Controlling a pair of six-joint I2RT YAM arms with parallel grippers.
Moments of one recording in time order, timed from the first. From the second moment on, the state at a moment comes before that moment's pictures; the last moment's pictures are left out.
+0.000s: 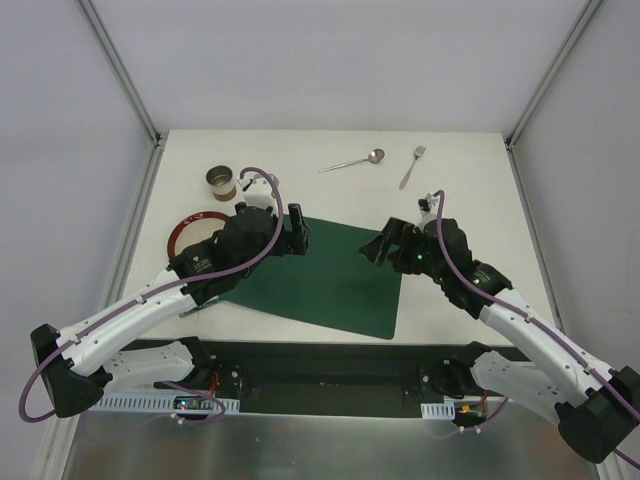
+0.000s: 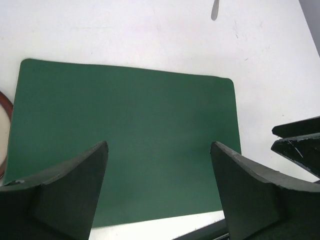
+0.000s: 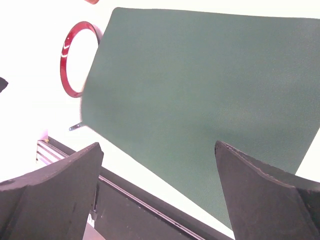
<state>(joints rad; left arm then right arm) -0.89 1.02 1.00 -0.45 -0.43 -0.55 0.63 0.89 0.72 -0.33 -0.05 0.76</state>
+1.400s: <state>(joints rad) -0.89 0.94 1.05 -0.51 -0.55 -0.42 0.54 1.70 0.86 0.01 -0.31 0.90</state>
